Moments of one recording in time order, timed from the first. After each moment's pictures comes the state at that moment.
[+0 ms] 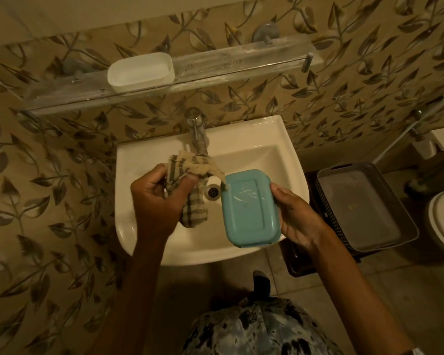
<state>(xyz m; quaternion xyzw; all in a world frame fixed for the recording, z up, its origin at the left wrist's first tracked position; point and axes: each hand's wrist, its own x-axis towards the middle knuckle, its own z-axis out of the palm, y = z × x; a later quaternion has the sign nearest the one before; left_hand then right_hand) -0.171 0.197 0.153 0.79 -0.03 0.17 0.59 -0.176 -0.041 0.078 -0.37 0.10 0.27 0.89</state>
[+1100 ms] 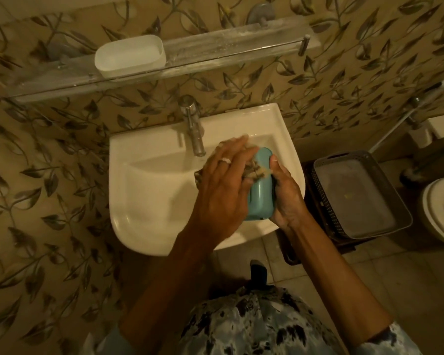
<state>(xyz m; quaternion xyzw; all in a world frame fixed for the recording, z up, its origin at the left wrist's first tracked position) -0.181 0.119 0.152 0.91 -0.22 0.07 0.35 -0.170 -0.009 0.104 -0.39 0.17 0.12 0.89</state>
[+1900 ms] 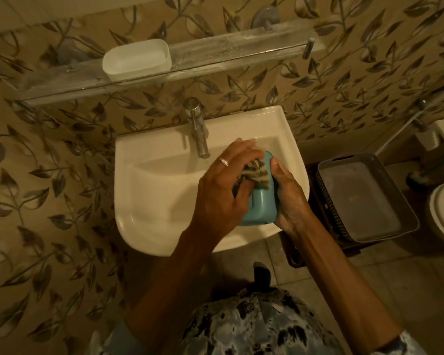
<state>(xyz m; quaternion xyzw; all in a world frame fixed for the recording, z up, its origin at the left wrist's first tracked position) -0.174 0.124 0.144 0.86 -0.22 0.10 0.45 -0.172 -0.009 0.111 -0.40 0.16 0.15 0.89</state>
